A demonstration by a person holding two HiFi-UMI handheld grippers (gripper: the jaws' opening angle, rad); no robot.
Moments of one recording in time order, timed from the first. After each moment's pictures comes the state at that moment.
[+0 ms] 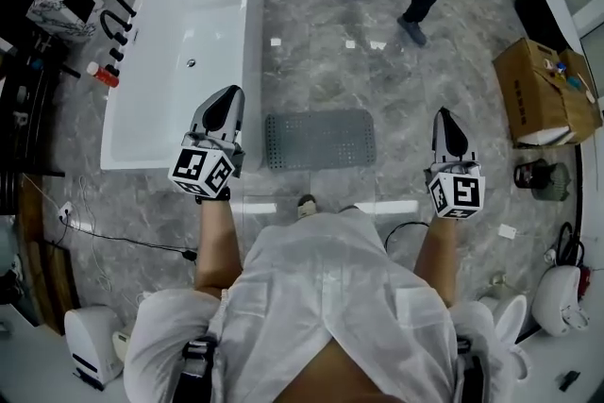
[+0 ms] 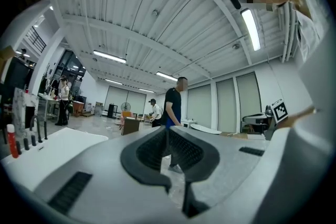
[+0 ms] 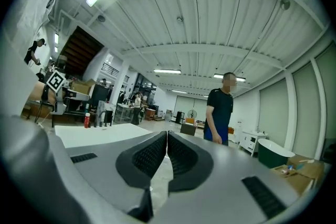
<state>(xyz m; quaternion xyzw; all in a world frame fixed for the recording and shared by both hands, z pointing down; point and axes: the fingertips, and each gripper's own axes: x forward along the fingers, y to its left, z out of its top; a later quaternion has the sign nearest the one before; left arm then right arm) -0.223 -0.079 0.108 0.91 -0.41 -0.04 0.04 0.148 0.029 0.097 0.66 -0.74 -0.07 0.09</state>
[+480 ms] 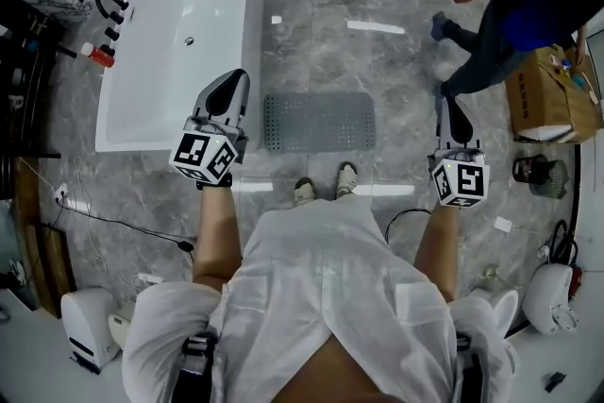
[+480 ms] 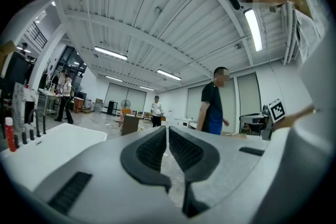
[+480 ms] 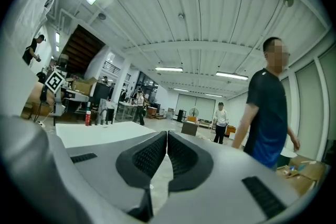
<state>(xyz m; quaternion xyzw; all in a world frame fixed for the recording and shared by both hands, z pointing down) -0.209 -0.090 0.128 0.91 -0.40 -0.03 0.05 0.154 0.006 0.109 0.65 -0.75 -0.06 0.10</state>
